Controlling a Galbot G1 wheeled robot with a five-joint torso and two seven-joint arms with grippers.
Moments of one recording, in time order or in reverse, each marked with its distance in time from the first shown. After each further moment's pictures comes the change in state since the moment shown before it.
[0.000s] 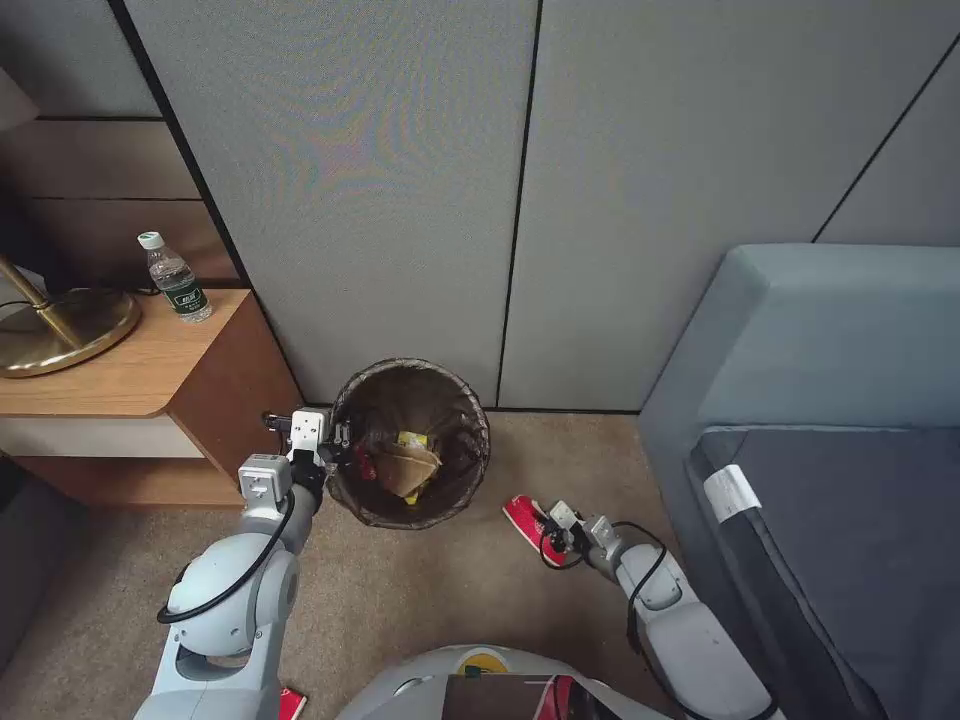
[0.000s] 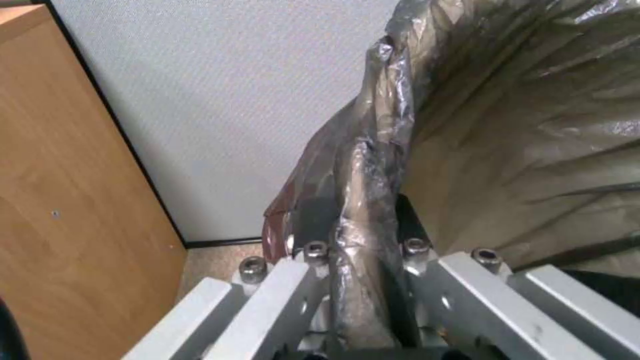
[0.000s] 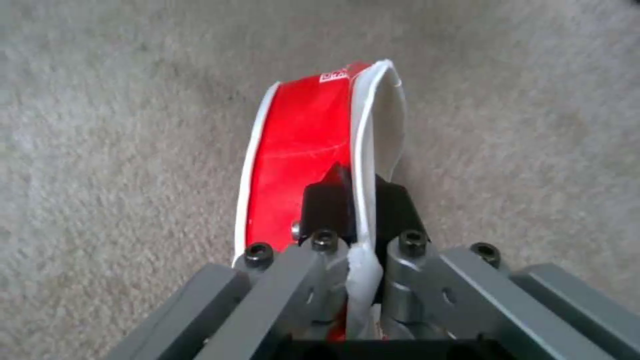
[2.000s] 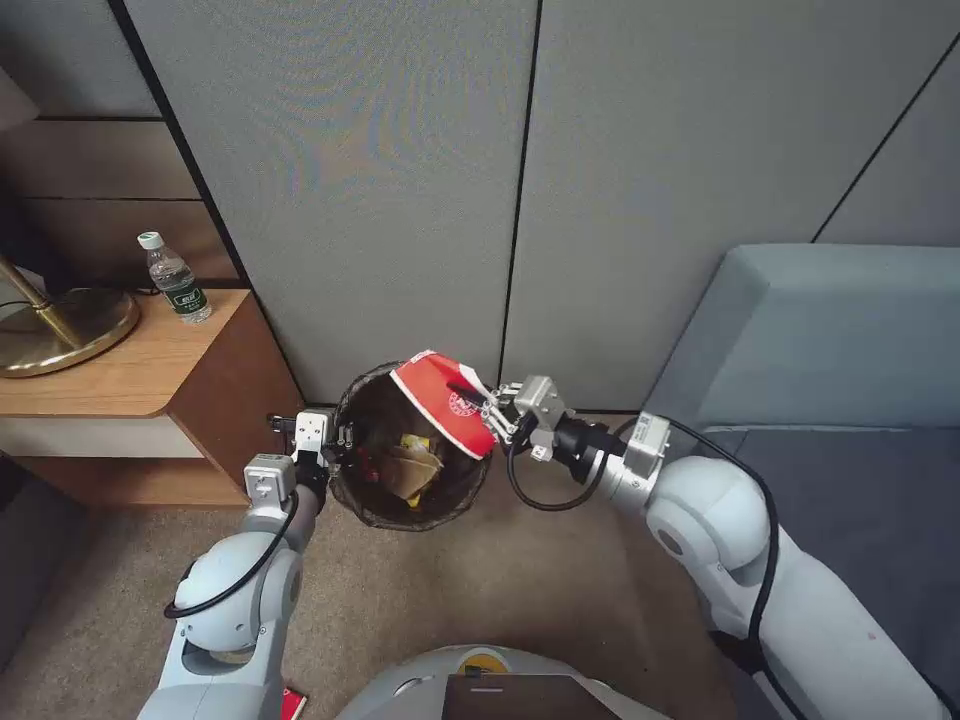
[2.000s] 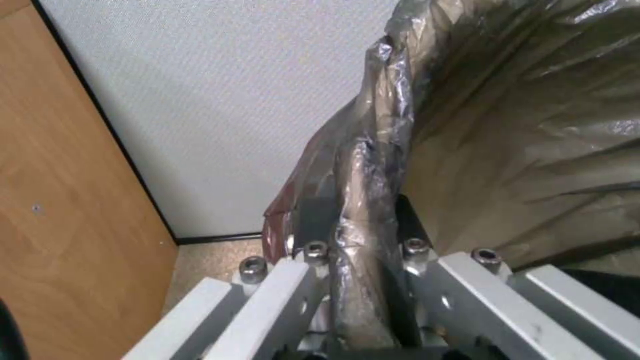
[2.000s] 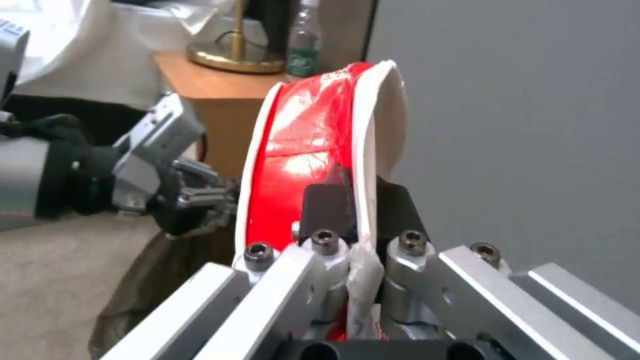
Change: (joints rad) left arm -0.008 0.001 0.009 0.025 -0.003 -0.004 0.004; right arm 0.159 -0.306 -0.211 0.932 0.630 -0.306 0.142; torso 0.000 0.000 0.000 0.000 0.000
